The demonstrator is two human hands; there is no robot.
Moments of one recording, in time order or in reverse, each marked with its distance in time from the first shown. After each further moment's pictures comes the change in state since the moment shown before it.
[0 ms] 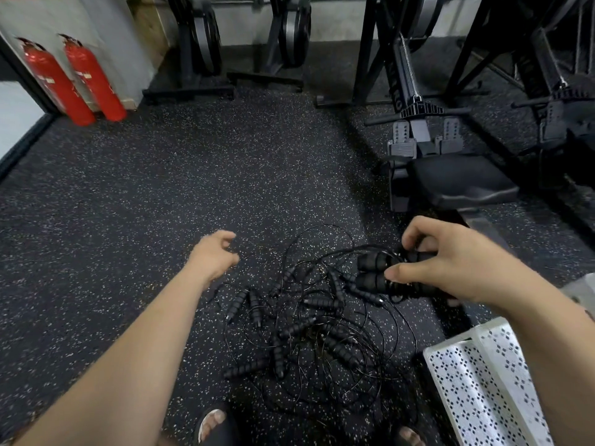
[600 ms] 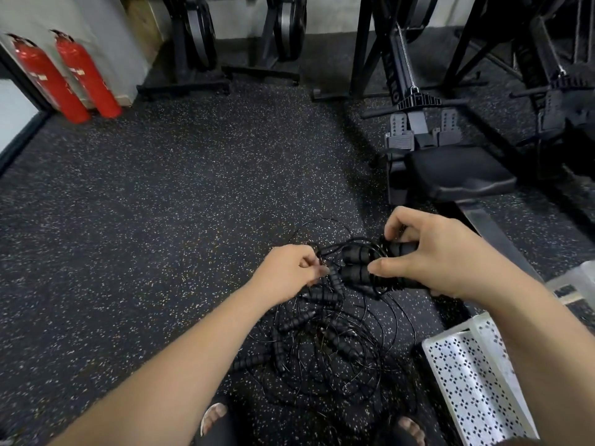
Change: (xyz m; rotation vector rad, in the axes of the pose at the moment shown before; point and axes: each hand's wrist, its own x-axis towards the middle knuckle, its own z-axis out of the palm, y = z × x) left_hand -0.079 0.073 0.086 0.174 -0.266 0.390; right_hand 0.000 -0.006 0.010 -0.078 0.014 -0.106
